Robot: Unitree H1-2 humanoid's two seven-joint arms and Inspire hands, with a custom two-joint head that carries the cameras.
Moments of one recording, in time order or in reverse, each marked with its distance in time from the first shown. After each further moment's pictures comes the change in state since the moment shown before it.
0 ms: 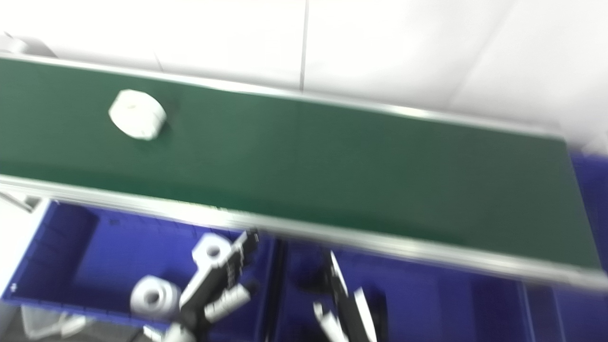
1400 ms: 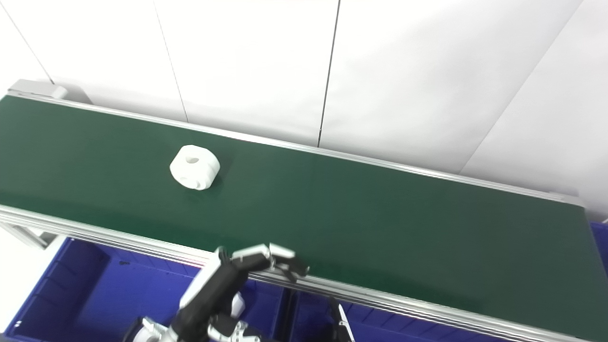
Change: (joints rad) left arm -0.212 0.052 -0.004 -0.352 0.027 -0.203 -0.011; right arm -0.031 -0.024 0.012 0.013 0.024 -0.060 0.026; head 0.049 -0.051
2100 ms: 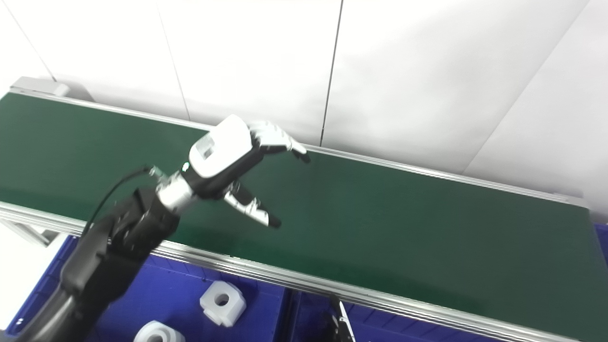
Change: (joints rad) left arm -0.604 0.227 0.141 0.224 0.651 0.010 -0.075; right arm -0.037 0.028 -0.017 0.068 0.039 -0.001 0.022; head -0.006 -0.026
